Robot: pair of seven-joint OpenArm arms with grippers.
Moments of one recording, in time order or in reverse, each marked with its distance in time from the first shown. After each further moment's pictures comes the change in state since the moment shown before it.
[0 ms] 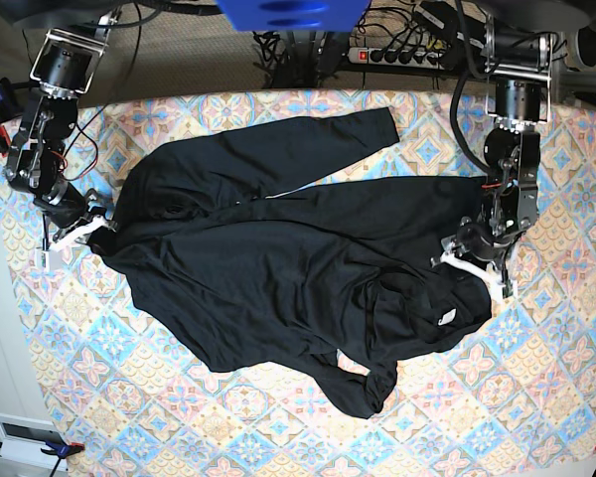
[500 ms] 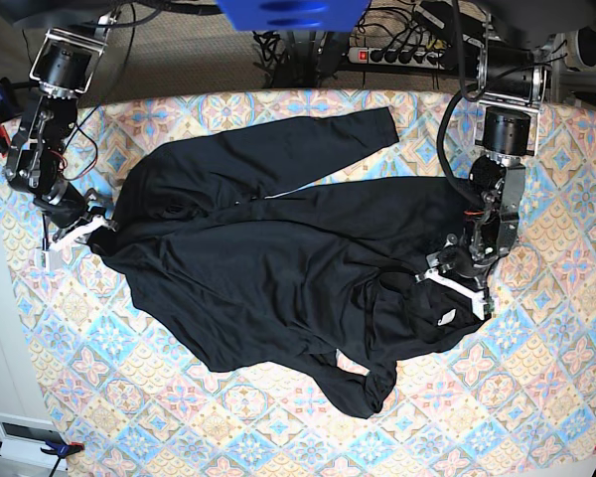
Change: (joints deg) left arm -8.2 1.9 7.6 -12.2 0.2 0.1 -3.2; right arm 0.0 0.0 0.0 0.1 0.0 0.0 0.0
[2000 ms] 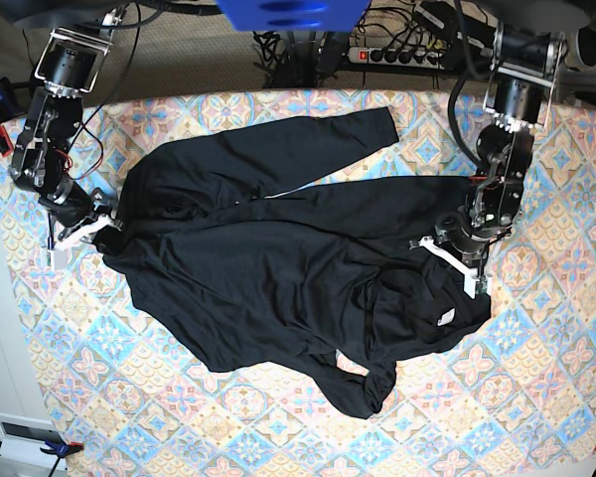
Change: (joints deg) left arm 10.8 -5.7 1.5 18.1 -0.6 -0.2 2.0; right arm 0.0 -1.3 0.0 0.1 0.0 0.0 0.0
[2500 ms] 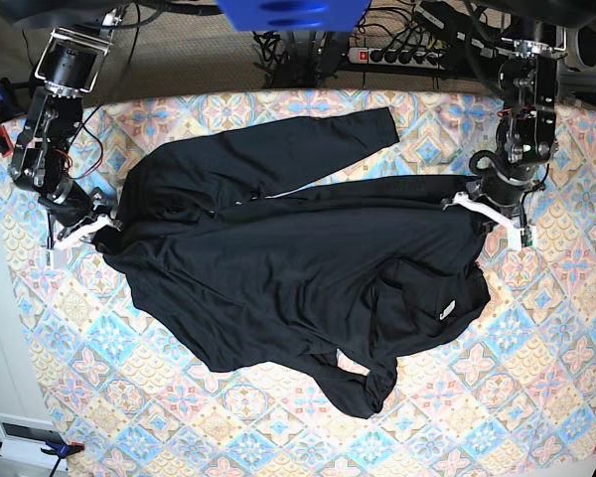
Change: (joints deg) left arm 20.9 -1.0 -16.3 21.6 -0.3 0.2 0.1; right arm 0.0 0.0 0.0 0.0 -0.1 -0.2 0.0
